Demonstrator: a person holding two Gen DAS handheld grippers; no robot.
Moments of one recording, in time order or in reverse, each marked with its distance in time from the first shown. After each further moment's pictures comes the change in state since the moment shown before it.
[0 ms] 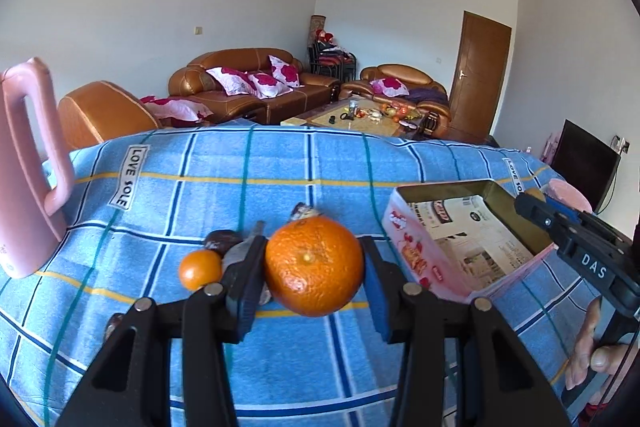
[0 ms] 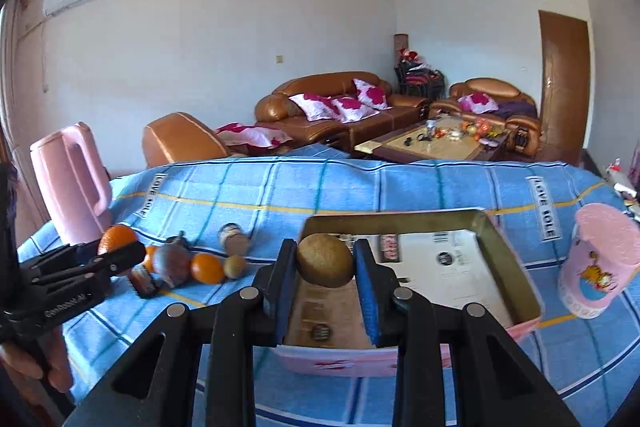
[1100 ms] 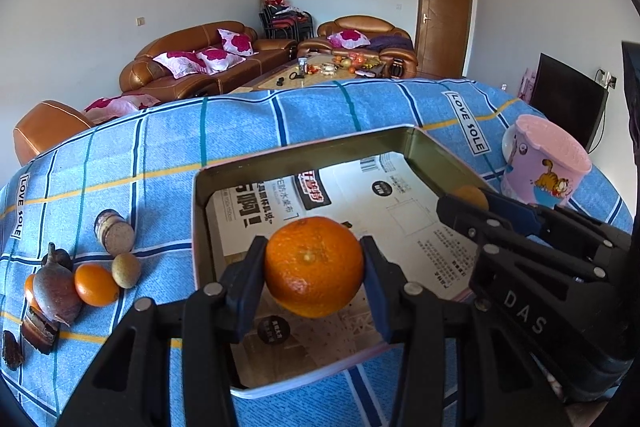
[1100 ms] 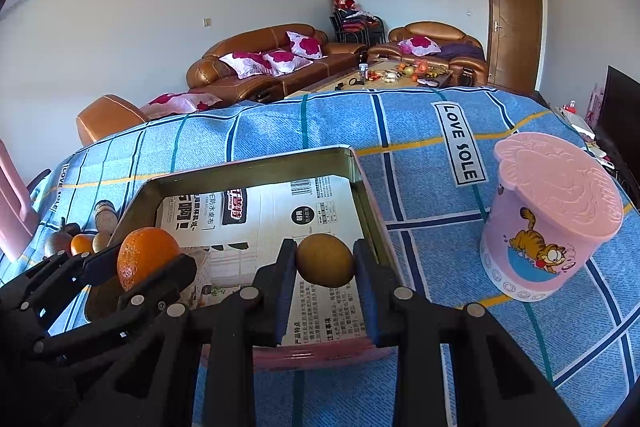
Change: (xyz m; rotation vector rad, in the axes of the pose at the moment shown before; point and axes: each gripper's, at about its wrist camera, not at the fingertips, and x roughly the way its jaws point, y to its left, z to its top) left arm 0.080 -0.151 -0.001 0.143 0.160 -0.053; right arm 0.040 -0.099 -0.016 0.124 0.201 -0.121
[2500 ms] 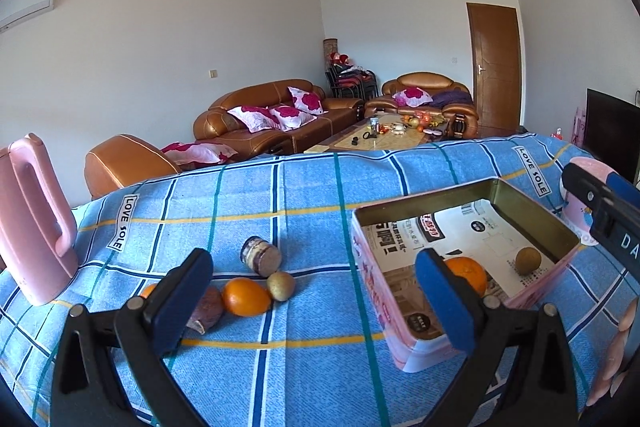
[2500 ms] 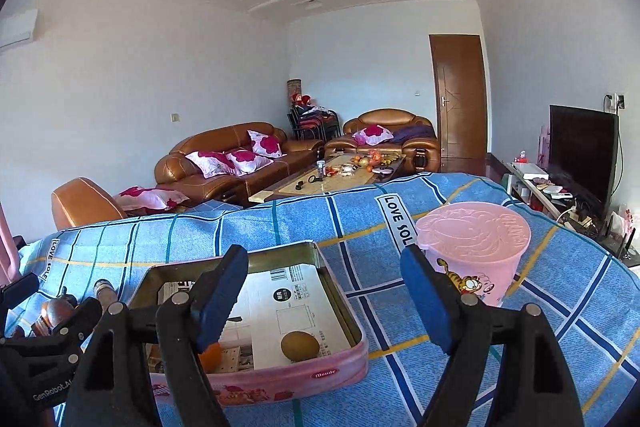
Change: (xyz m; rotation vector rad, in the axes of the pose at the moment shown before) left arm -0.065 0.064 -0.022 -0.036 -0.243 0.255; right arm -0.067 0.010 -0.010 0.073 -0.384 -0.162
